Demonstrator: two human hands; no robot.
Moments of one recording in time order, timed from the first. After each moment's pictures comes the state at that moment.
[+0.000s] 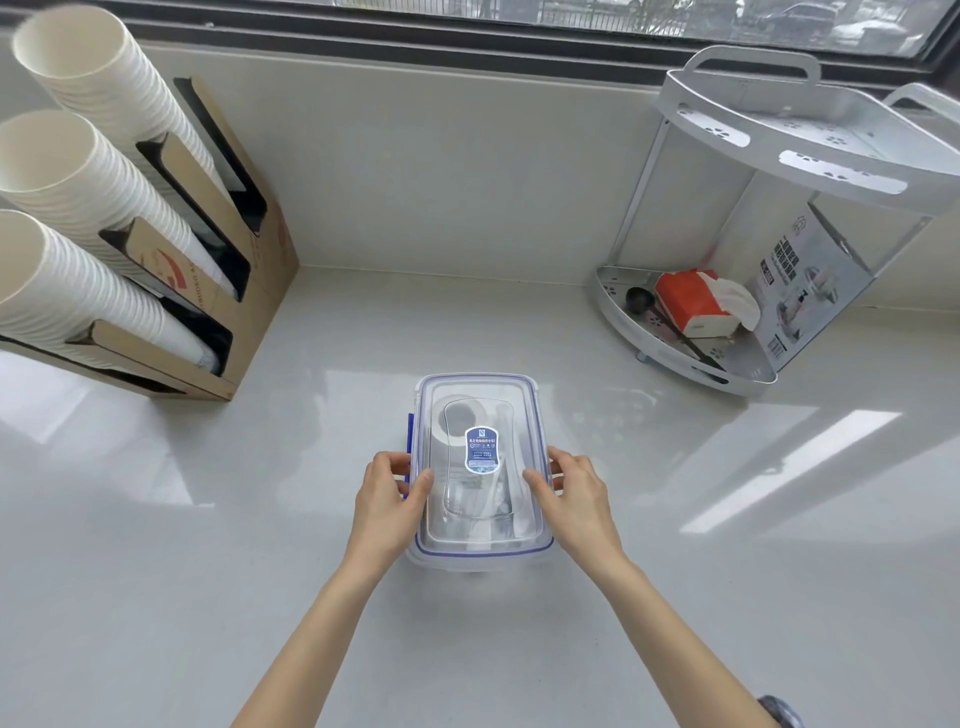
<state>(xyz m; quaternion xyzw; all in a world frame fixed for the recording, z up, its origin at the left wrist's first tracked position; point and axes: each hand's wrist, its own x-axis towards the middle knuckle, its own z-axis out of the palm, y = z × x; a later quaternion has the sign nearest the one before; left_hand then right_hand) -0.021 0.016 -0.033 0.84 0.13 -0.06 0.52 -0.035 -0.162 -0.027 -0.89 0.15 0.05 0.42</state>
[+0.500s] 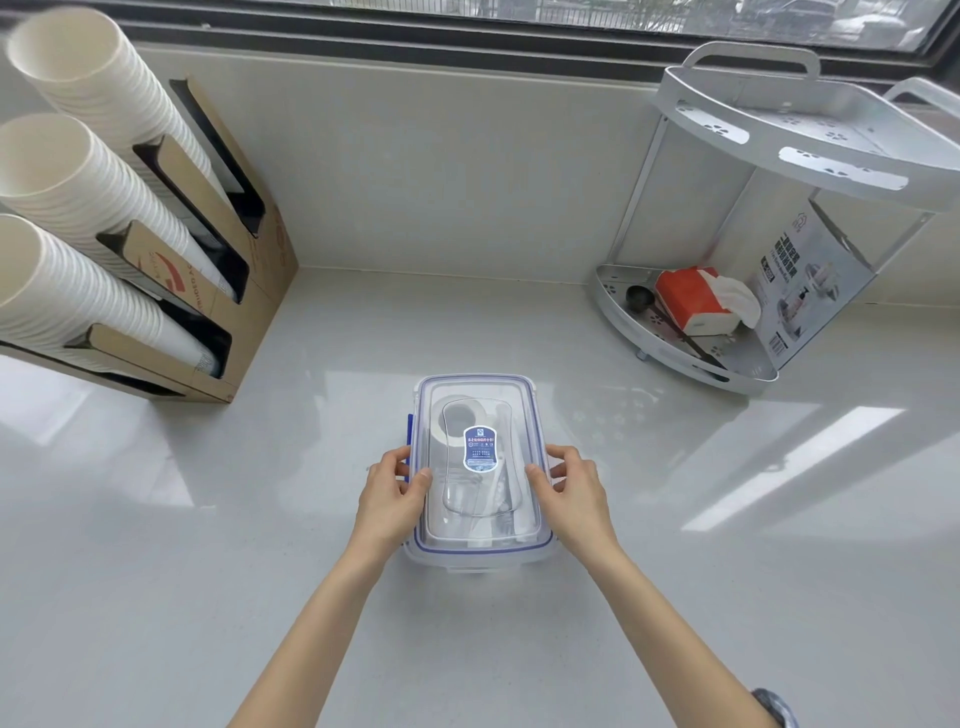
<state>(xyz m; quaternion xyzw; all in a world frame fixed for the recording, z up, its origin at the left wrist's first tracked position) -0.013 0.018 -0.038 0.82 0.14 -0.11 0.55 -0.029 -0.162 -0.034 -0.86 0.20 0.06 0.47</state>
